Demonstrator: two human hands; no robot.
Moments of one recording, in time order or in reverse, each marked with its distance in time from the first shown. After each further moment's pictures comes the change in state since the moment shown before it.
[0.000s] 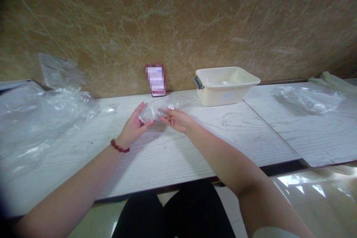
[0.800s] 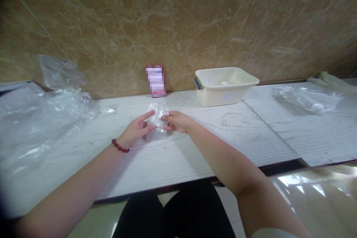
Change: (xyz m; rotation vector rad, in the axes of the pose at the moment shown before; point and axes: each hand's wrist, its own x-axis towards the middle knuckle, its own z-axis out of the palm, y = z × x) left_hand 0.000 0.002 0.000 -0.148 -0.164 -0.273; right_hand -0.006 -0.002 -0.003 -0.375 -0.060 0.129
